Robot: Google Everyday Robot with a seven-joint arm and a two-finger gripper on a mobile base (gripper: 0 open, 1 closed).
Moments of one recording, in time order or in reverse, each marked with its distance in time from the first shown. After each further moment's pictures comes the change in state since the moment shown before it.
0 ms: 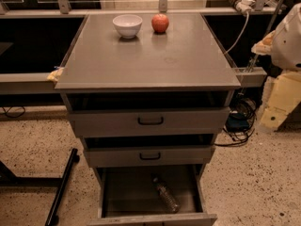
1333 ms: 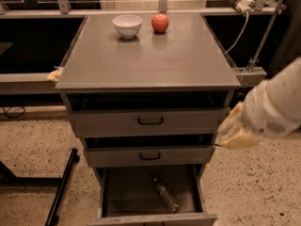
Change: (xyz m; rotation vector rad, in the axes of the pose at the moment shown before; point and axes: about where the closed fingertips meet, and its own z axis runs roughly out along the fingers) arm 0.001 0.051 0.106 -0.112 -0.164 0.042
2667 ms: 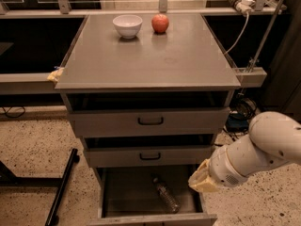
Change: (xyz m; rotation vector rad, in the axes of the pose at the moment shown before) arm 0.033 0.062 0.186 -0.237 -0.182 0.093
